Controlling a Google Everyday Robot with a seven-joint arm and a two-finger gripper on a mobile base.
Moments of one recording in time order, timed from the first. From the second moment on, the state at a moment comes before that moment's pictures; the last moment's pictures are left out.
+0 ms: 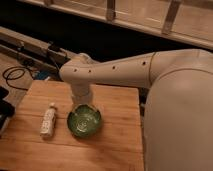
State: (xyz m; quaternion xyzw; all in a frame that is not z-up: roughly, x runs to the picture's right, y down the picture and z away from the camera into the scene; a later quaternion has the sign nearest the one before) arm -0.104 0.102 0.704 -0.26 0.23 0.64 0.68
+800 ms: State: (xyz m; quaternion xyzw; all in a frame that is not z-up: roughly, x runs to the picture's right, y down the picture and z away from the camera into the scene) arm -0.106 0.097 0.702 -0.24 0.22 0.64 0.69
